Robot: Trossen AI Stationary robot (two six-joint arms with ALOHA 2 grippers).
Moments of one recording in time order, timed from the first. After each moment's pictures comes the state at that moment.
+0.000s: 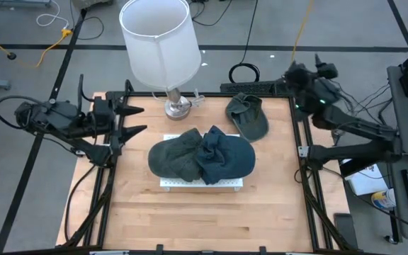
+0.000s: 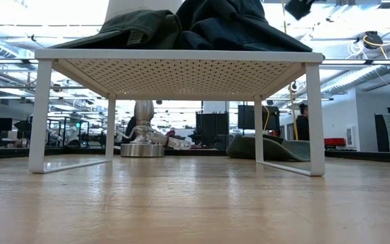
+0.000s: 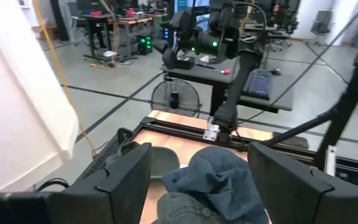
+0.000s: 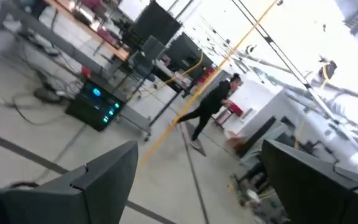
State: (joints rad) left arm -0.38 0.93 1.43 -0.68 -0.64 -0.18; right arm -0.35 0.96 1.01 0.27 1.35 -0.97
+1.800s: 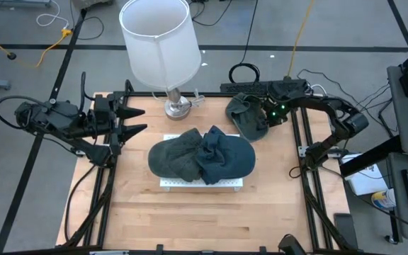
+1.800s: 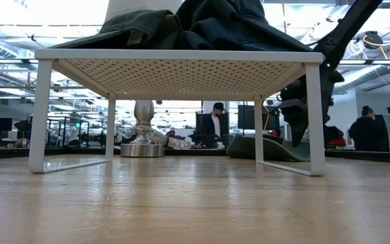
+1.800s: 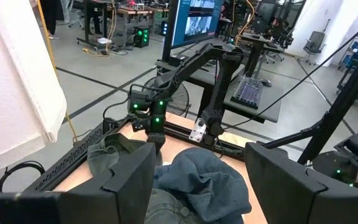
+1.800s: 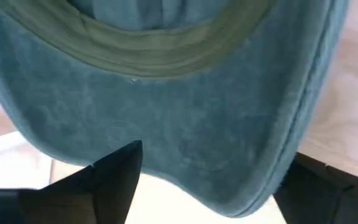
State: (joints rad) left arm -0.38 0.93 1.43 -0.68 -0.62 -0.32; right arm -0.98 1.55 0.79 -0.66 -0.42 0.20
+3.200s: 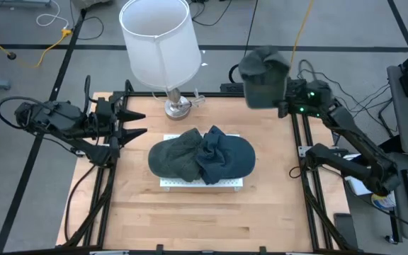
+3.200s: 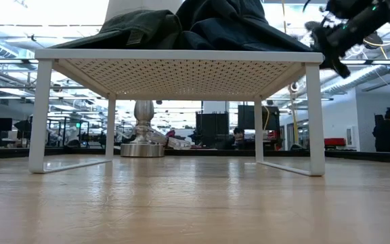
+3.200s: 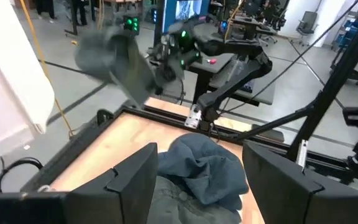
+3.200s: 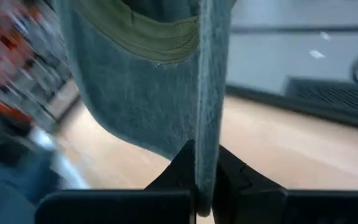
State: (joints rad) left arm -0.38 0.93 1.43 -0.73 -0.57 -0.31; right arm -0.98 0.73 0.74 -0.52 -0.34 0.39
